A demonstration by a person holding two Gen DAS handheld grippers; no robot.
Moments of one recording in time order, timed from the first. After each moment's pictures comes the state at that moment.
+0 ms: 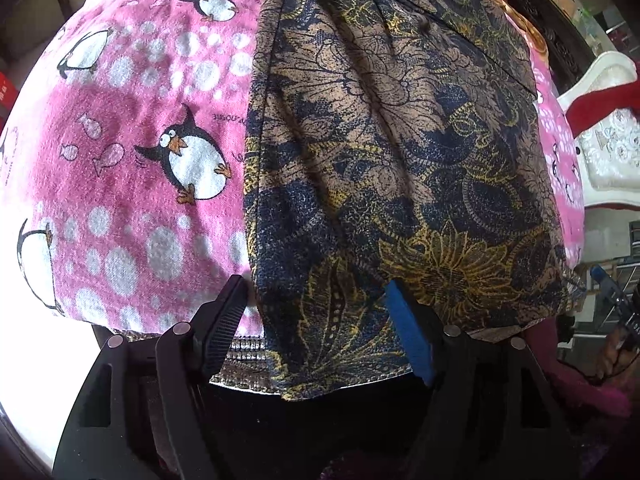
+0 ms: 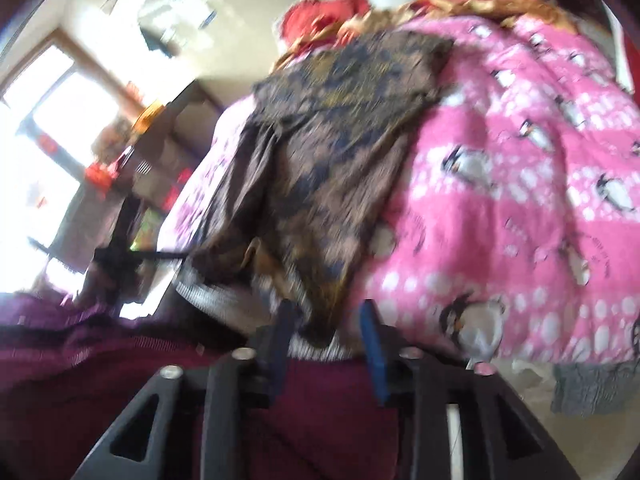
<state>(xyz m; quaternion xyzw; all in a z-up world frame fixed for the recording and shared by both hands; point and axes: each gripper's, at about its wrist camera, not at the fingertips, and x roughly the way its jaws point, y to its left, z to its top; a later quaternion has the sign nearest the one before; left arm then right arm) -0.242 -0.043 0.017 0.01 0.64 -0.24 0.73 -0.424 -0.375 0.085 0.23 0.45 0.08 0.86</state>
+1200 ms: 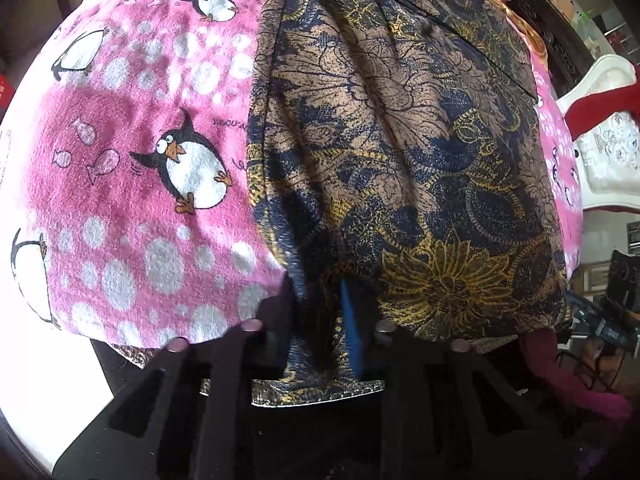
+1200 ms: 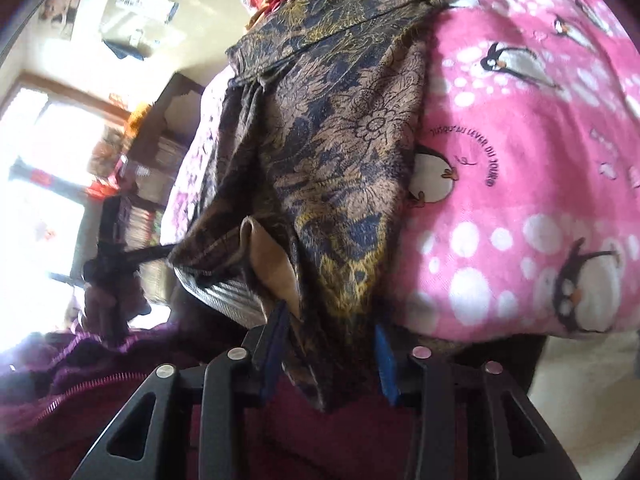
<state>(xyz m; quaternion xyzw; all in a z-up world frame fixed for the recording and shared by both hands) -0.236 -0.043 0.013 0.01 0.64 -0.24 0.73 -0.392 -0.346 0.022 0.33 0.51 0.11 0.78</state>
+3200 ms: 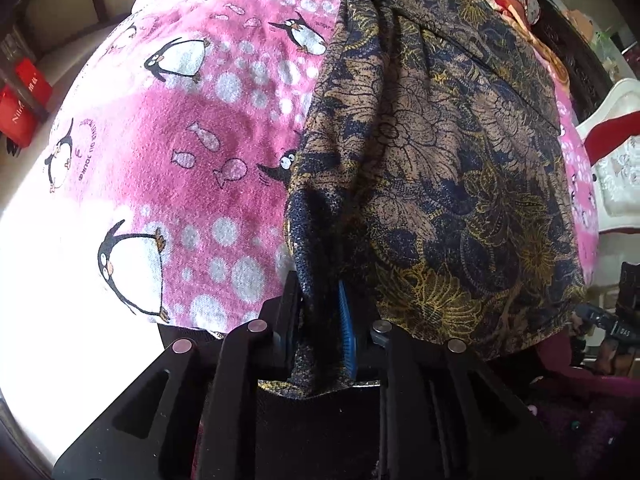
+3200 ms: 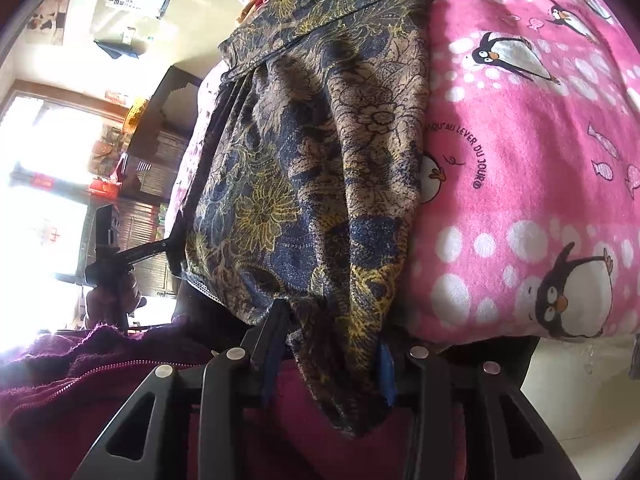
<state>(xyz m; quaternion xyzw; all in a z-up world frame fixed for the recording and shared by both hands) -0.225 0.014 0.035 0.00 0.62 -0.20 0.76 -0.380 -0.349 0.028 0.34 0.54 0.12 0.76</state>
